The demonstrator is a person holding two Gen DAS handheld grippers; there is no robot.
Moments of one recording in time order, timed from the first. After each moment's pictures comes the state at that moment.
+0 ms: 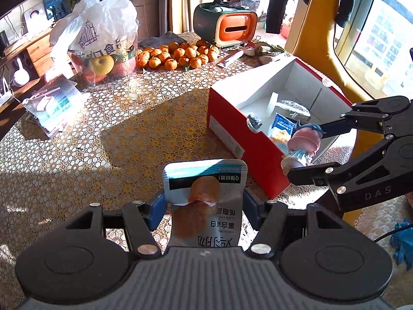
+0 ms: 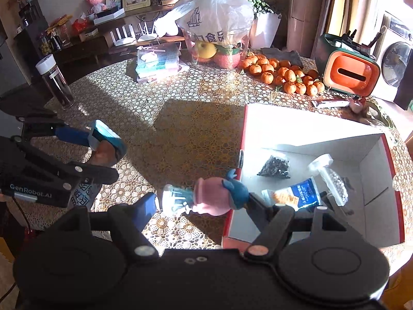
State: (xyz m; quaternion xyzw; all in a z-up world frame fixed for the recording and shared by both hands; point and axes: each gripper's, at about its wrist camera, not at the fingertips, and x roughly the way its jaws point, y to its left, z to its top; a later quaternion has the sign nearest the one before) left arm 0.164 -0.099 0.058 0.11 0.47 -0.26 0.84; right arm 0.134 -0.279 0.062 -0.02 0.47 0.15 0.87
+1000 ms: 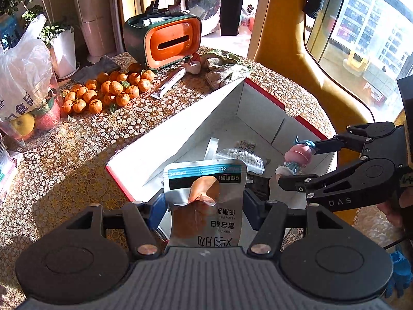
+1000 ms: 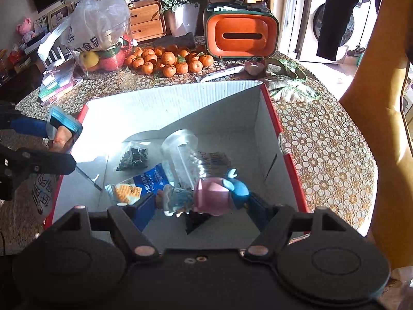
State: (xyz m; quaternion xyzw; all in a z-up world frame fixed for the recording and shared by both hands) left arm 0.229 -0.276 0.047 0.14 0.46 -0.31 0.82; right arm 0.159 -0.457 0.012 0.04 0.48 0.02 0.88
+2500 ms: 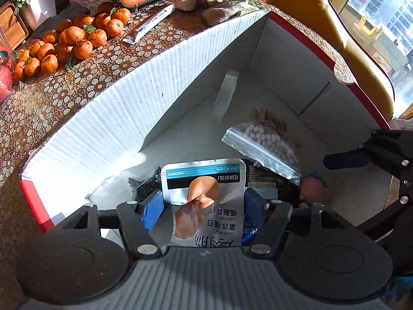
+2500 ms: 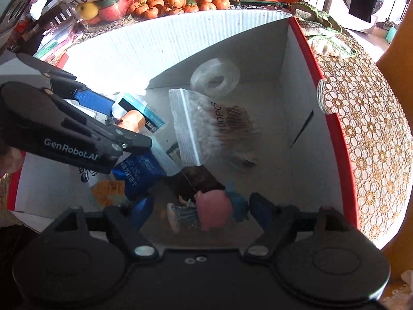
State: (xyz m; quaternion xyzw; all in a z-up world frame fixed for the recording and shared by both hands) left arm 0.296 -0.334 -0.058 0.16 0.57 -0.30 0.75; right arm 0.192 -0.465 -0.048 0.05 0.57 0.07 0.82
